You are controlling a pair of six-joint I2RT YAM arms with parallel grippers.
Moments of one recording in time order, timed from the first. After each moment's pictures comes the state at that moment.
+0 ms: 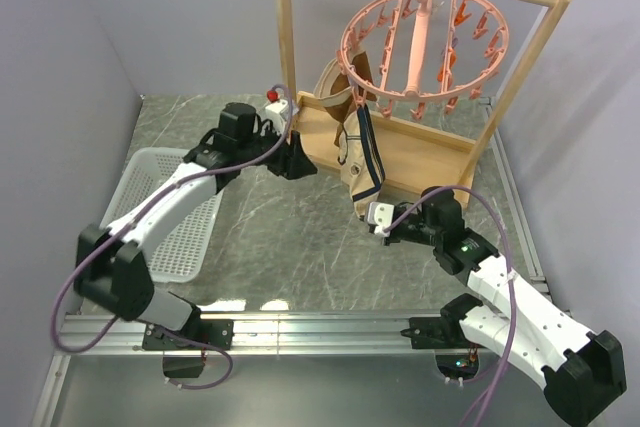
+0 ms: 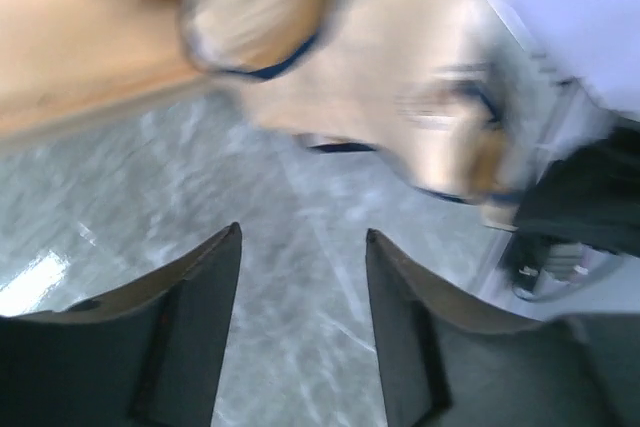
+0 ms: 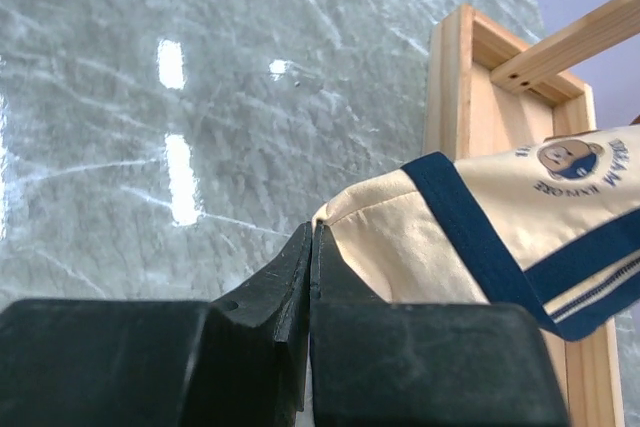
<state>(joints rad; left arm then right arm) -0.45 1.49 1.20 -0.24 0.60 -0.21 0.52 0.80 0.53 -0.12 -0.60 -0.76</state>
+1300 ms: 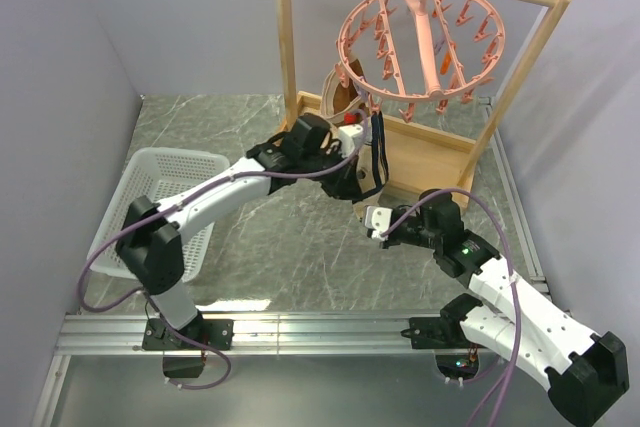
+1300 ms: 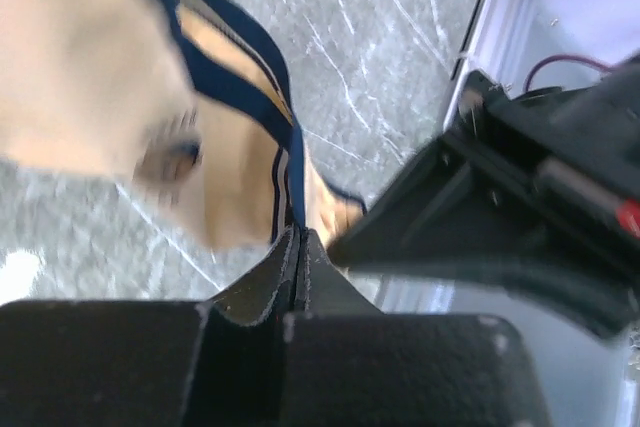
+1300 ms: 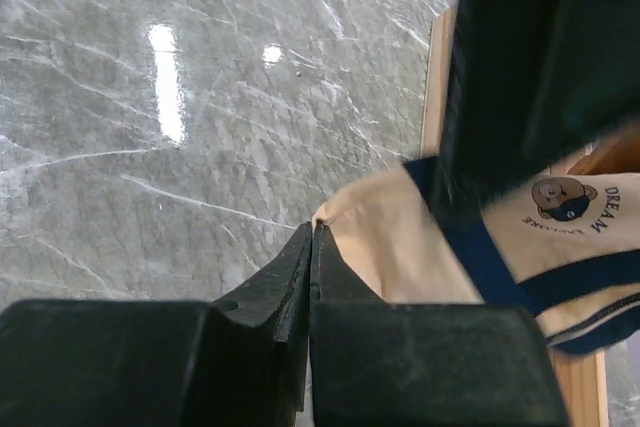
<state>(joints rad) -0.78 1.71 1.48 -0.39 0.58 -0.19 0.57 0.79 0.54 -0.17 -0.54 -0.80</state>
